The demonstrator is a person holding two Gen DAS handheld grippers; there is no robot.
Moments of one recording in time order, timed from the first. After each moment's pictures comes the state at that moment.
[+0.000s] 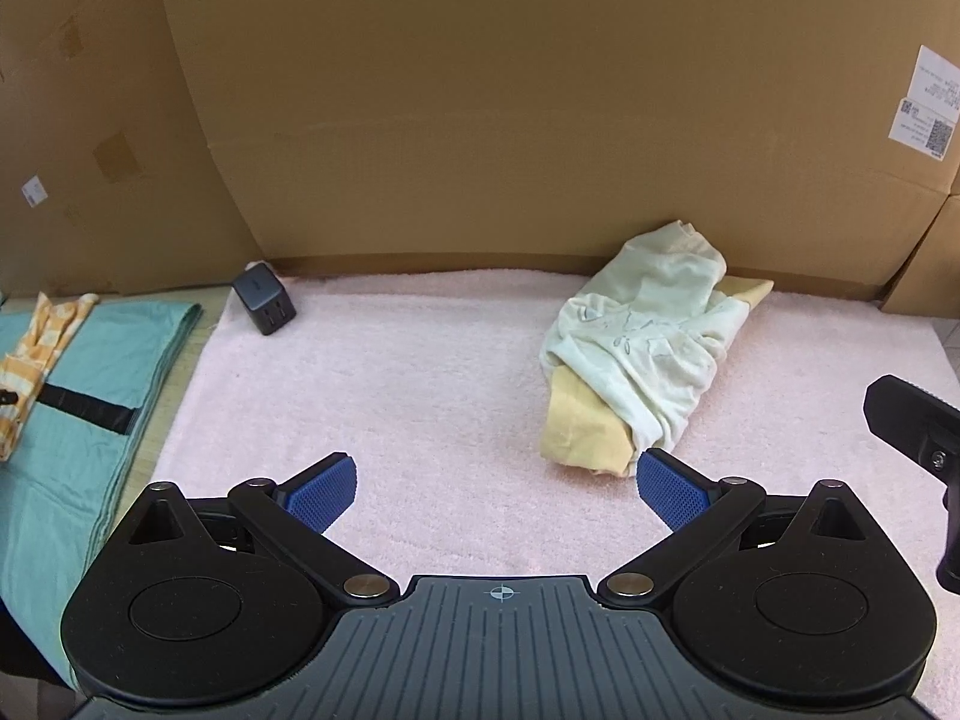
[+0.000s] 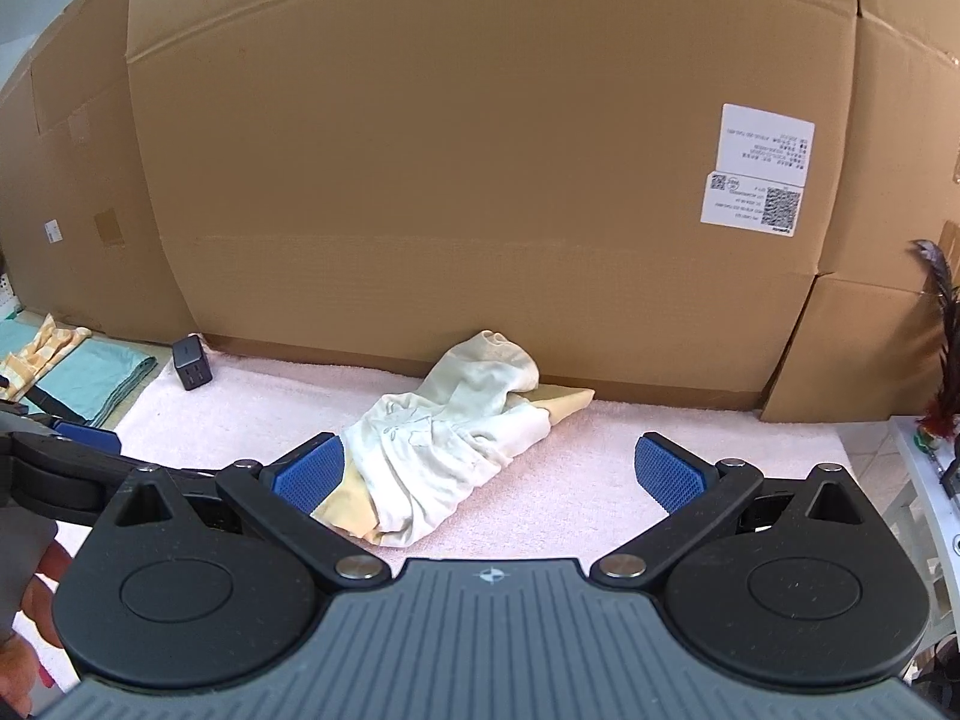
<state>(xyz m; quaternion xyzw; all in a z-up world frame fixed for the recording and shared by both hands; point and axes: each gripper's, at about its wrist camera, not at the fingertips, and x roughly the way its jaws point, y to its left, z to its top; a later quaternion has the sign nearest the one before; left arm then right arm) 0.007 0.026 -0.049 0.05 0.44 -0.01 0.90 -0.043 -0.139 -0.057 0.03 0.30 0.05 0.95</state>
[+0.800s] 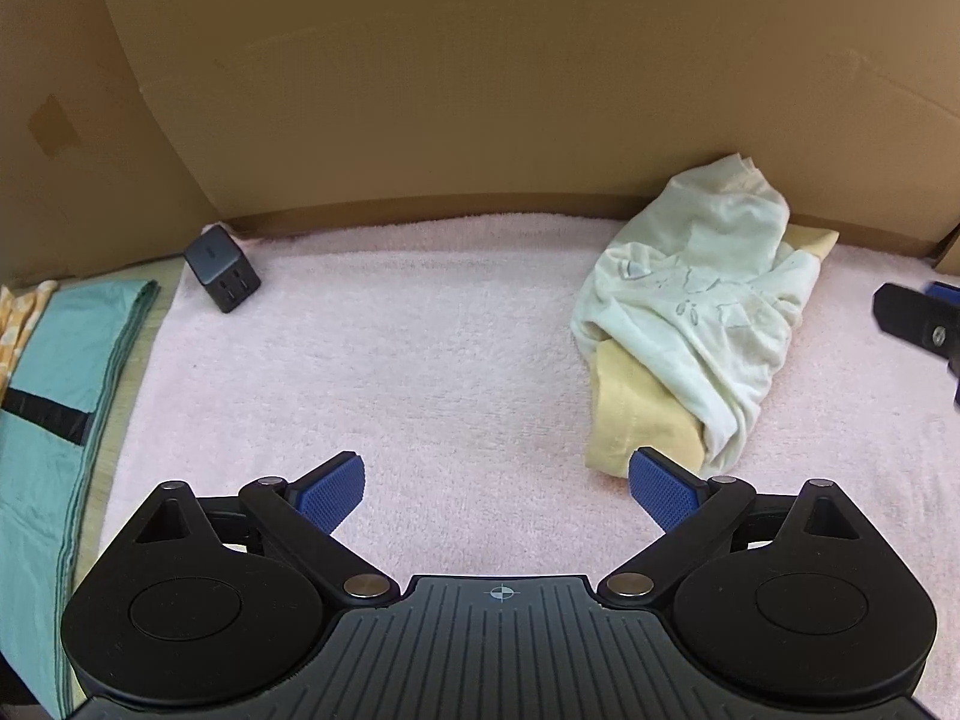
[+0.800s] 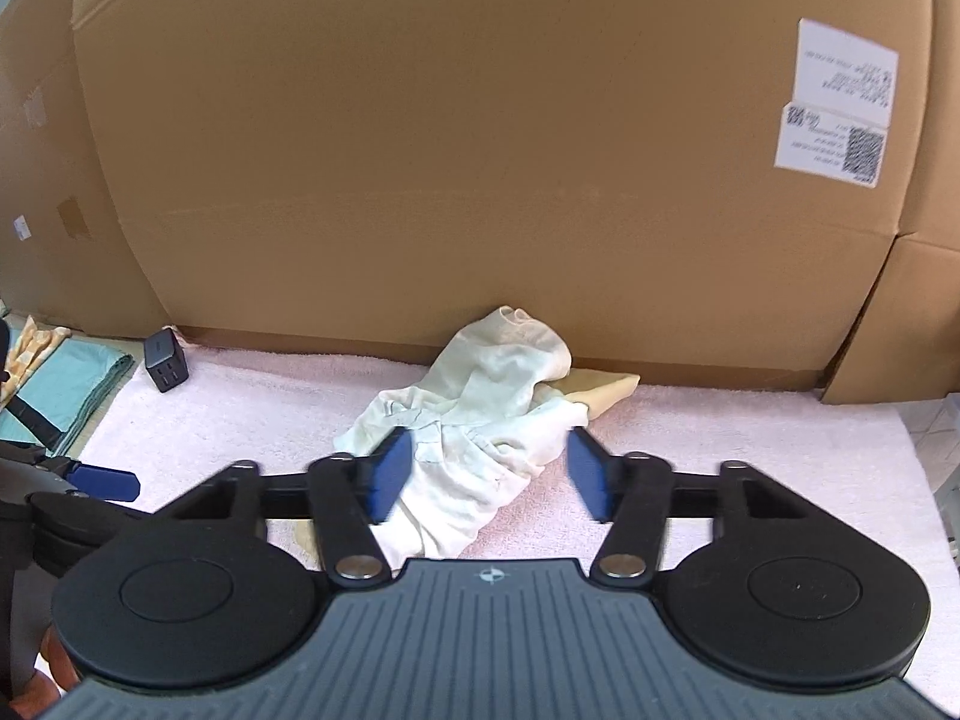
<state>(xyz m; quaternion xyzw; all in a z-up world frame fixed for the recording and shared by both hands) 0.069 0.045 -0.111 0.07 0.49 -0.03 0.87 0.033 -0.120 -0.098 0.05 0.34 0.04 0.94</state>
